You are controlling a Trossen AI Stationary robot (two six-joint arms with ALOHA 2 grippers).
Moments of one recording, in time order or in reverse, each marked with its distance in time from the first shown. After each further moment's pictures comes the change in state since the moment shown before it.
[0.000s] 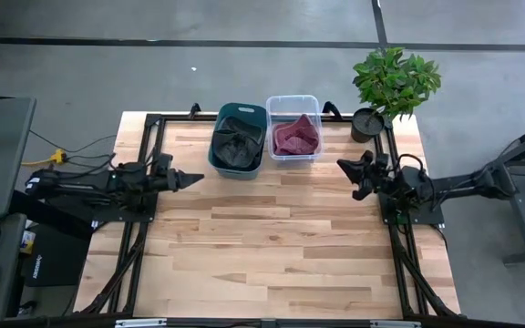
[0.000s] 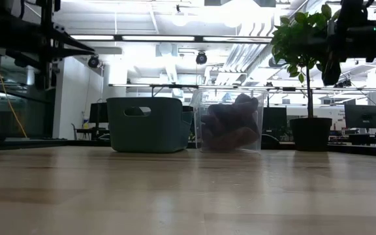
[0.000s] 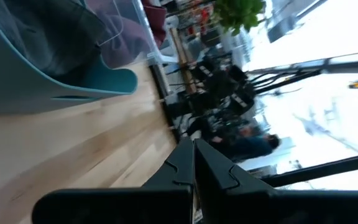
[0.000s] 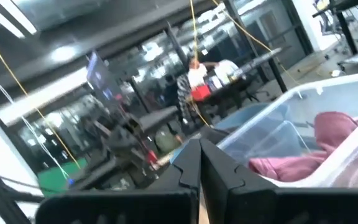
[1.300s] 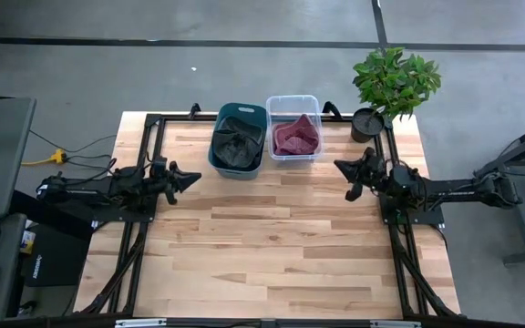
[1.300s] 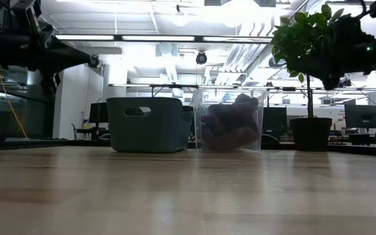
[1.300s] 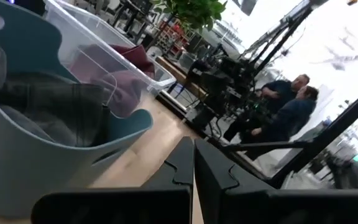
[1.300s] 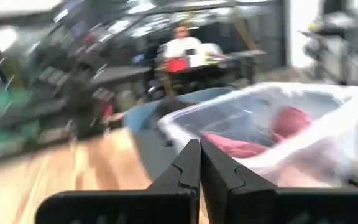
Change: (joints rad) left arm 0.001 -0.222 -0.170 0.047 -0.024 0.571; right arm -0.119 -0.002 -0.029 -0.127 -0.083 -0.243
